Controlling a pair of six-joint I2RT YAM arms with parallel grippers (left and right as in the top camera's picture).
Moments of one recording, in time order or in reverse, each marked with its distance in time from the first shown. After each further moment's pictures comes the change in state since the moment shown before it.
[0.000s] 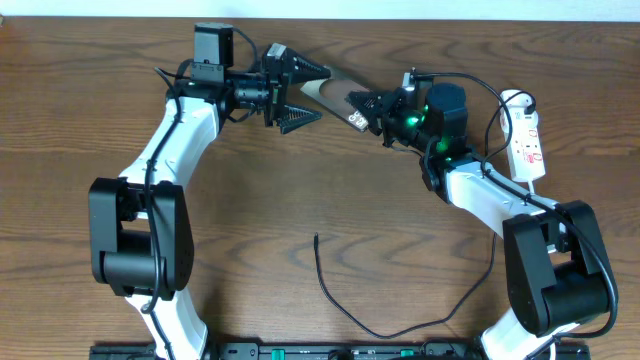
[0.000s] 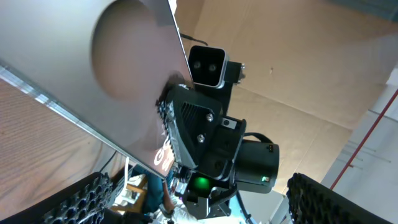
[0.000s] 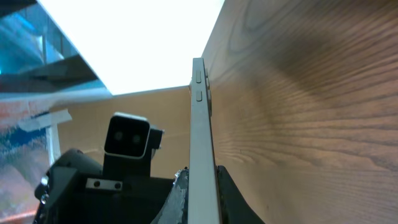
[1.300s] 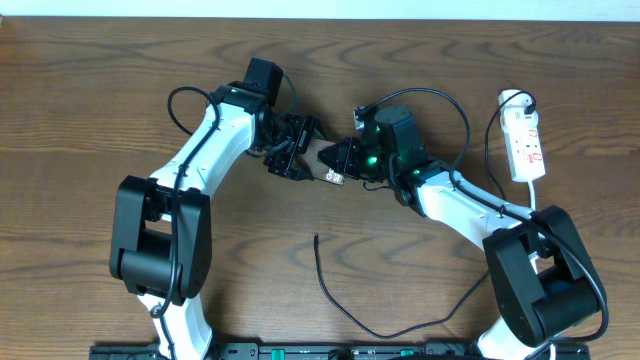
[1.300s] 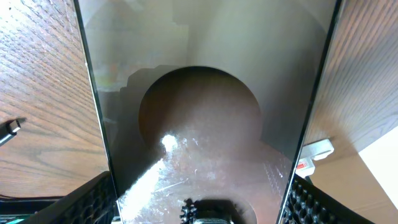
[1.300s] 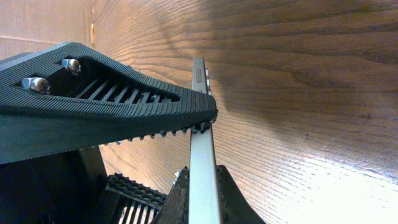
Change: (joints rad) left arm -0.162 0.006 -0.005 -0.572 -0.670 -0.362; right arm 0.180 -0.008 0.000 -0.416 0.036 -0.582
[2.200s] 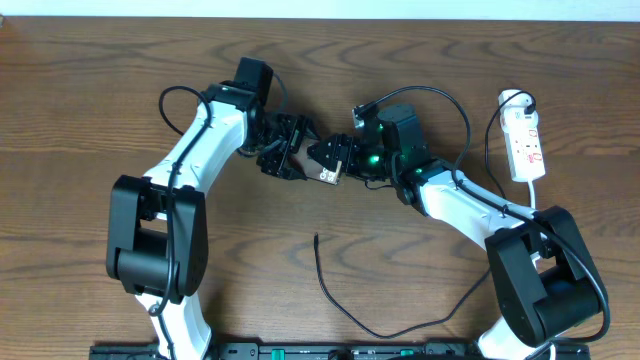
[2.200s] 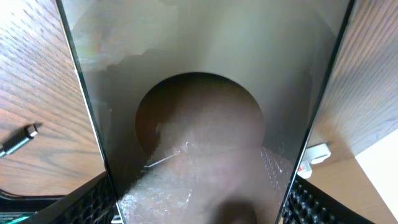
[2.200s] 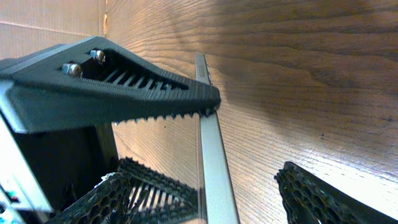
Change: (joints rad) left arm 0.034 0.001 0.000 -0.029 0.008 0.027; right arm -0.014 -0.003 0.000 0.012 -0.061 -0.022
